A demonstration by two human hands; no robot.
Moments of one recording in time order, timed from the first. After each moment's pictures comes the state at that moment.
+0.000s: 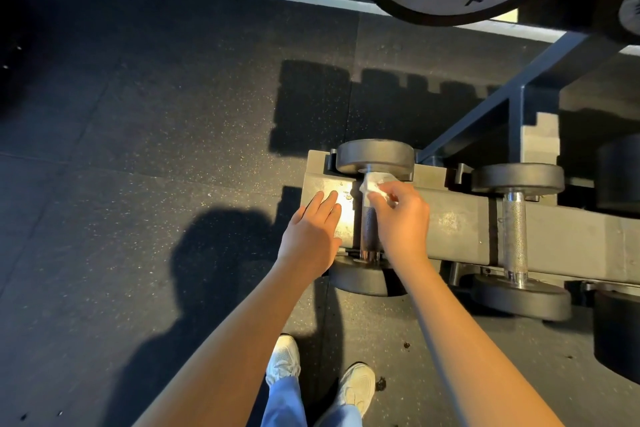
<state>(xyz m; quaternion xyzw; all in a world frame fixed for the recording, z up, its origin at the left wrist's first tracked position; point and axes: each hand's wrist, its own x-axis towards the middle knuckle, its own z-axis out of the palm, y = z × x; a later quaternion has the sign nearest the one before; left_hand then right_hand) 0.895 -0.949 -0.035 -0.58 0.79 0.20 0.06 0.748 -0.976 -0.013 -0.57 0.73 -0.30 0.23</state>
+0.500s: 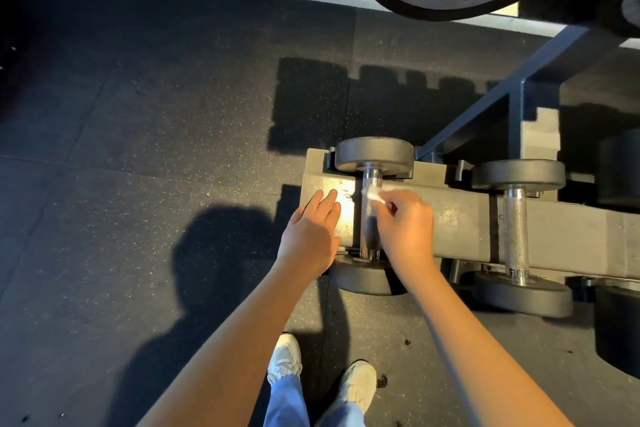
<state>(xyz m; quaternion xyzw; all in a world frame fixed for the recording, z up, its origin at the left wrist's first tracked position) 0.896 -0.950 -0.041 -0.58 0.79 0.21 0.06 0.742 -0.963 -0.015 -0.63 0.70 -0.27 0.19</state>
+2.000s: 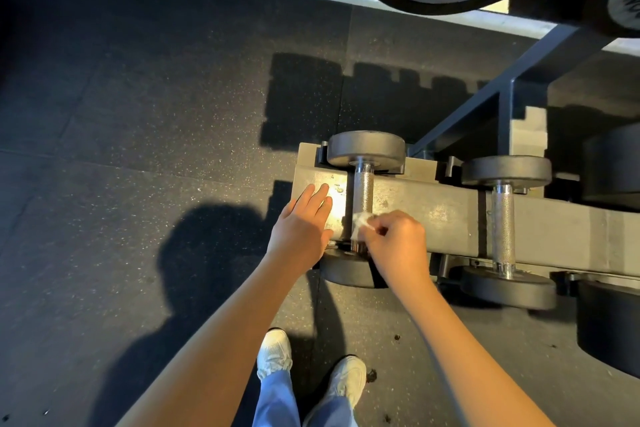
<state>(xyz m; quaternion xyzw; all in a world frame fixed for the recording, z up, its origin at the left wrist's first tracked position) 0.897 -0.947 -0.043 -0.57 0.80 0.19 0.05 0.735 -0.934 -0.011 -0.62 0.72 -0.20 0.26</state>
